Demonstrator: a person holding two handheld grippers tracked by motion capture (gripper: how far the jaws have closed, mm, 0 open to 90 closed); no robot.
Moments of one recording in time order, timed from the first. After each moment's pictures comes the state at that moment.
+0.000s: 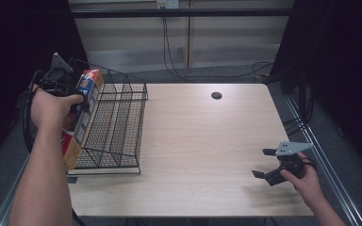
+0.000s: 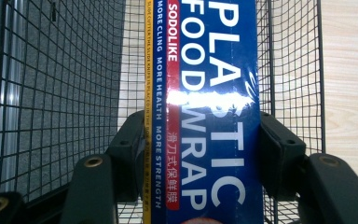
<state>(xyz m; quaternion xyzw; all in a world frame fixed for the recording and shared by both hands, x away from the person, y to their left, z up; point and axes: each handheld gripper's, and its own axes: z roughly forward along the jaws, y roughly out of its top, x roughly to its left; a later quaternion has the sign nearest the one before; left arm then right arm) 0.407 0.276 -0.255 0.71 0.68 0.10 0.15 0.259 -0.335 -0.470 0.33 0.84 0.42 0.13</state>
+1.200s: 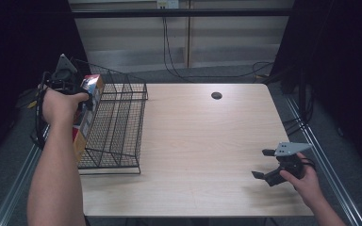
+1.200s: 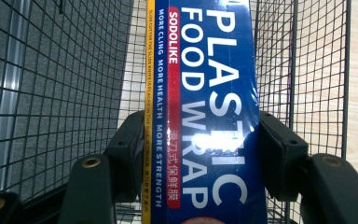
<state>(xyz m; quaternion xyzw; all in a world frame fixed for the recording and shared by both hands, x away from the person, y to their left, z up) 0.431 0.274 -0.276 0.68 0.71 0.11 0.14 0.259 -0.334 -0.472 0.33 0.84 0.41 0.13</state>
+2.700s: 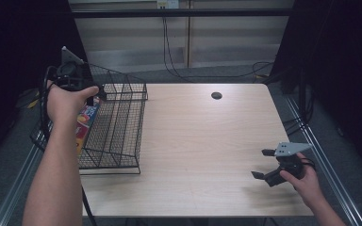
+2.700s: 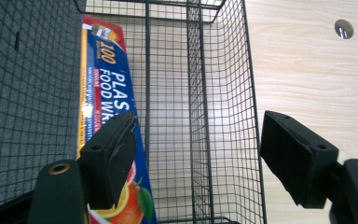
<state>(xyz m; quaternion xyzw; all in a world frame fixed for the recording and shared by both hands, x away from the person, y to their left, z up) 0.412 0.244 -0.250 0.70 0.67 0.10 0.24 0.258 -0.332 -0.470 0.32 0.84 0.42 0.13</state>
